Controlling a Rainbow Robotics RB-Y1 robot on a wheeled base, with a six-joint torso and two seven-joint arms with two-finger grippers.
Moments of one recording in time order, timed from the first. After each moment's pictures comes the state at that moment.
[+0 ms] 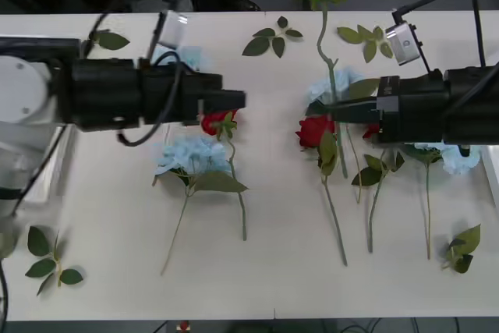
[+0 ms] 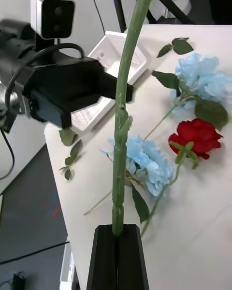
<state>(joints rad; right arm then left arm) -0.28 -0.57 -0.12 -1.94 -1.64 1.37 1.99 -0.40 0.49 -0.08 -1.81 1.55 1.13 -2.01</state>
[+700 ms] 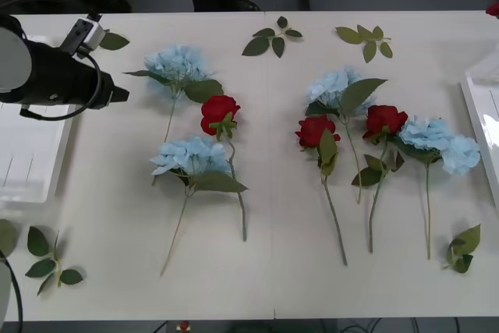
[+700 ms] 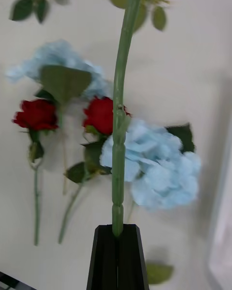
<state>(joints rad) -0.17 -0.78 -0.63 -1.94 -1.20 1.72 1.74 -0.51 0.45 0.18 -1.64 0.58 1.41 -1.95</state>
